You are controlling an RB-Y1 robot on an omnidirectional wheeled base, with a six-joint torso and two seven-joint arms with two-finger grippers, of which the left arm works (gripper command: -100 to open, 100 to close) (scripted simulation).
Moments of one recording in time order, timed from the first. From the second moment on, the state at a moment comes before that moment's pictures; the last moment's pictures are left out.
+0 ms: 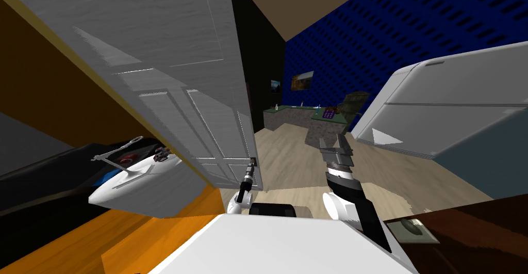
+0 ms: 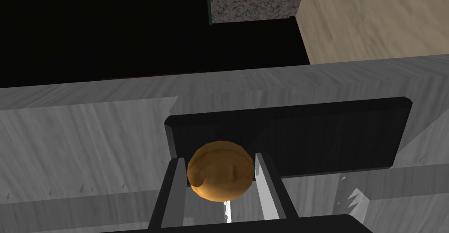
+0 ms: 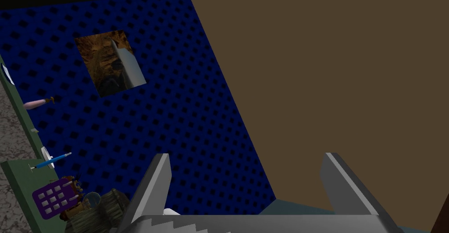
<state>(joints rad) -0.12 -0.01 -0.02 -0.67 0.03 -0.80 -0.05</state>
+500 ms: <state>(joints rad) -0.11 0.00 -0.03 -0.68 0.03 -0.79 -0.05</state>
